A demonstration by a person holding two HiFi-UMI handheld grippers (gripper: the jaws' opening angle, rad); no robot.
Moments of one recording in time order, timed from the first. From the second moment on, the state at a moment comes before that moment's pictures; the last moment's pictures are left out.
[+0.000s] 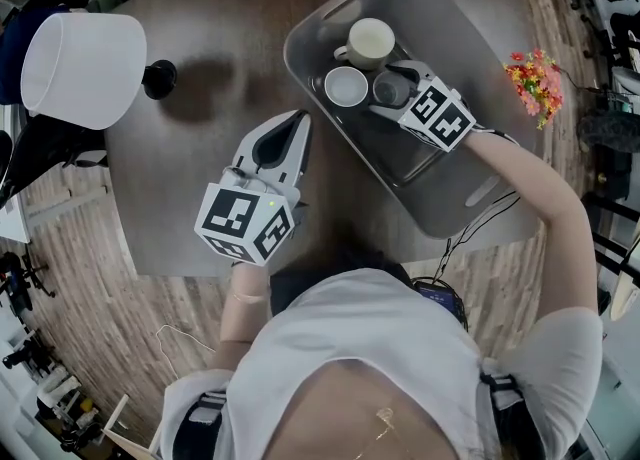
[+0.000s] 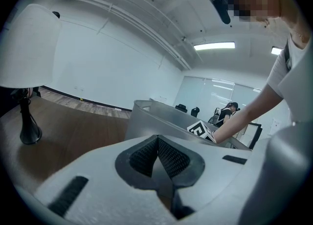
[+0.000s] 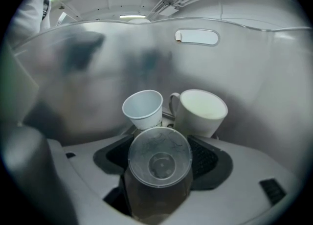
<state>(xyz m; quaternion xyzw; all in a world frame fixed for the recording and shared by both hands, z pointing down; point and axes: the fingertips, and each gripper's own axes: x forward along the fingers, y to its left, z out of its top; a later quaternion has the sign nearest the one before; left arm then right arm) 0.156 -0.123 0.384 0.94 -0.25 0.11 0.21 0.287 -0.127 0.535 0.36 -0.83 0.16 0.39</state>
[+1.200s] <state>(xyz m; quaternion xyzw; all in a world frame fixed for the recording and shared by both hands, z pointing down) 0.146 -0.100 0.363 0.95 -0.23 0.10 0.20 0.311 -0.106 0.441 0.43 -0.81 0.13 0.38</state>
